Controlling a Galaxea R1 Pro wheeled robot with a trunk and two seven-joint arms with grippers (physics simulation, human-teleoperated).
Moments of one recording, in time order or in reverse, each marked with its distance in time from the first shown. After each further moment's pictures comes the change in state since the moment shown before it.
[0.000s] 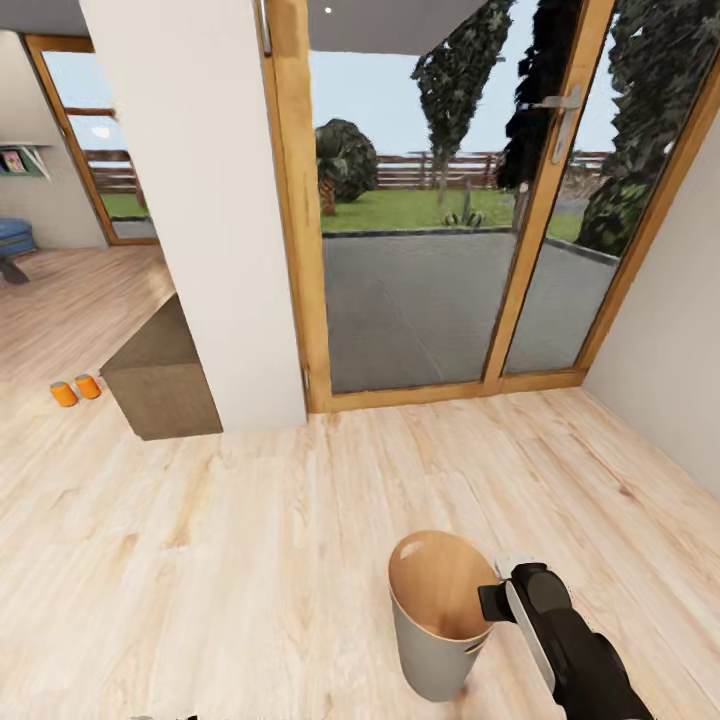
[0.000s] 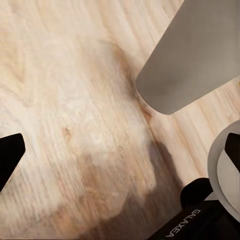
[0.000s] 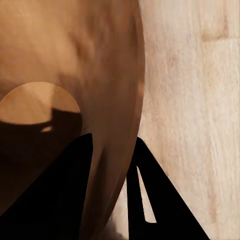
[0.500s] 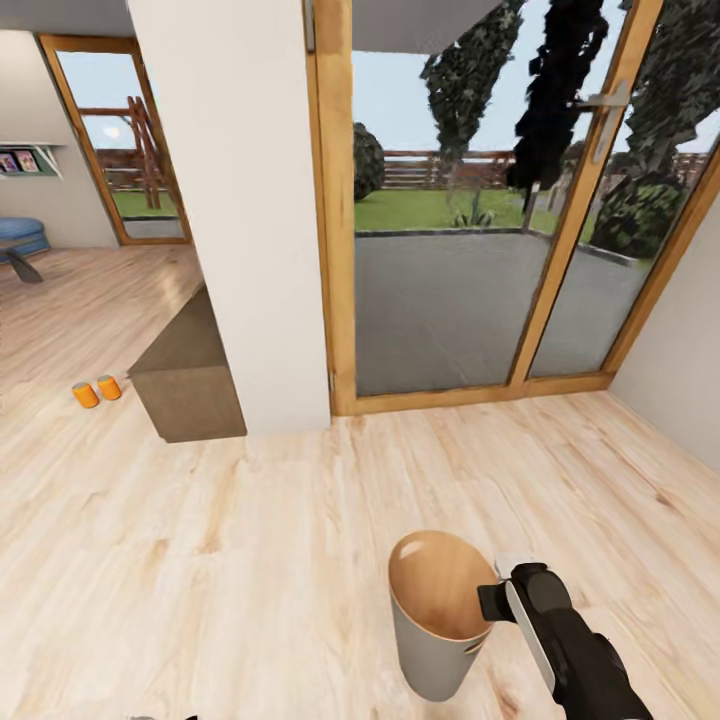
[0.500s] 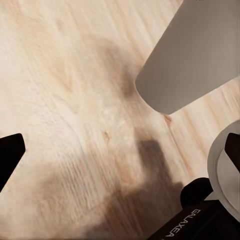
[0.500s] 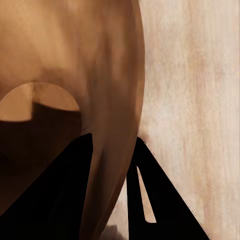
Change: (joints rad) left arm 0.000 0.000 0.000 0.000 0.000 0.000 0.000; right arm 0.000 0.000 -0.001 0.000 -0.004 -0.001 0.000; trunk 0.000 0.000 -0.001
